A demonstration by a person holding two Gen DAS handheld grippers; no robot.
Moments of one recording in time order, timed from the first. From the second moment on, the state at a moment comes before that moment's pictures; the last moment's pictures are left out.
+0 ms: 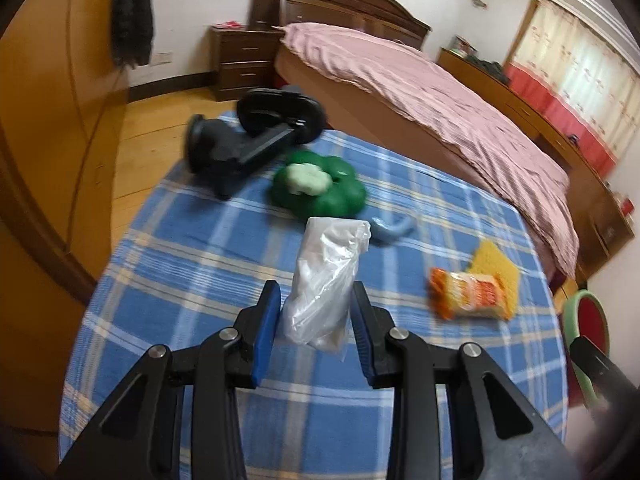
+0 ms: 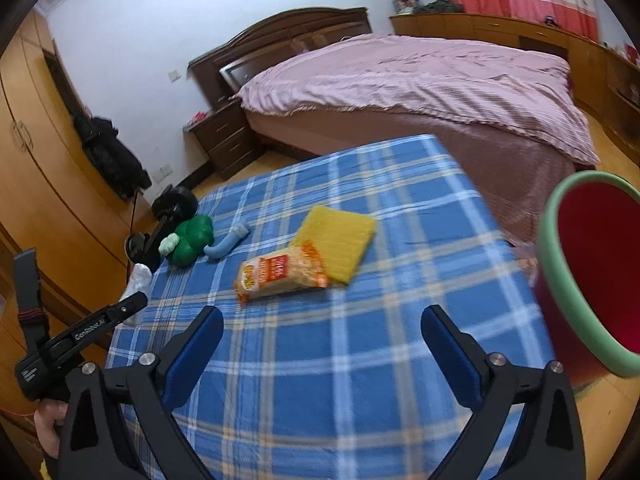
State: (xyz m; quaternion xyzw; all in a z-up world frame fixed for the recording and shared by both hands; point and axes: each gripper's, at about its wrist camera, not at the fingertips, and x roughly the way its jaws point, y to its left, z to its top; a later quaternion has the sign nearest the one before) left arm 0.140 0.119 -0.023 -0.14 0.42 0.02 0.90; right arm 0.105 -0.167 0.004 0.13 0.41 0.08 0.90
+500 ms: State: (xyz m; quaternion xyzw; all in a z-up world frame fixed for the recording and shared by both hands) left arm 0.144 0.143 -0.052 -0.16 0.42 0.05 0.89; right arm 0.174 -0.104 -0.048 0.04 0.45 0.06 0.89
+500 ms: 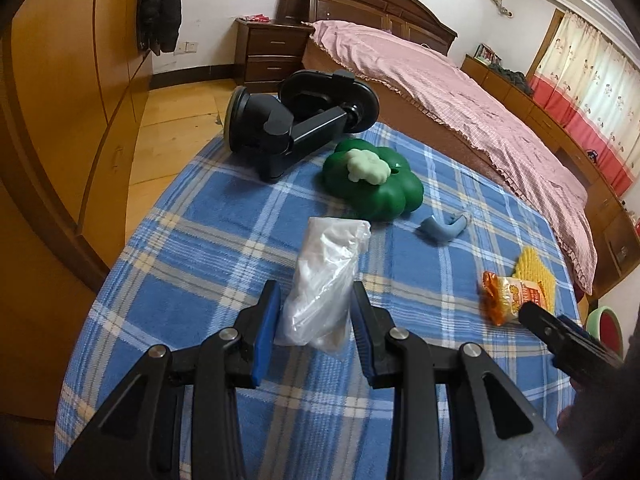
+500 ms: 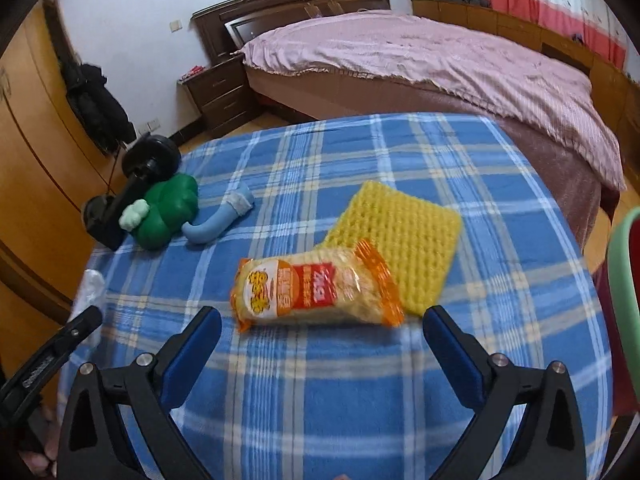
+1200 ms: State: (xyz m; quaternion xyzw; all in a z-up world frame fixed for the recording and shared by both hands) left arm 0.146 0.140 -0.063 -0.17 0.43 0.04 0.88; right arm 0.191 -0.070 -0.069 -0.04 0.45 0.04 0.89
